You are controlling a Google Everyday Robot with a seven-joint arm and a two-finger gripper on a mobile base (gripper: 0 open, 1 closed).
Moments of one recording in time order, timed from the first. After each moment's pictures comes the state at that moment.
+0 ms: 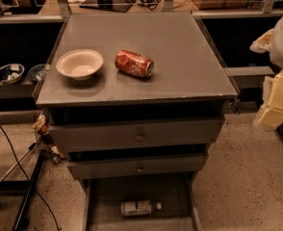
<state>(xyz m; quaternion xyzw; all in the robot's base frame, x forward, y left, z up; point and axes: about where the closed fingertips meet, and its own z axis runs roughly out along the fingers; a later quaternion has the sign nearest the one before) 0.438 -0.216 0.978 -0.60 0.78 -0.04 0.16</state>
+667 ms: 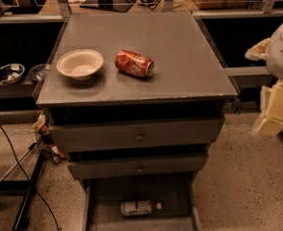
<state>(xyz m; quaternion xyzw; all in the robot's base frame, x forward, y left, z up) 0.433 -0.208 0.964 -0.62 0.77 -0.02 0.17</state>
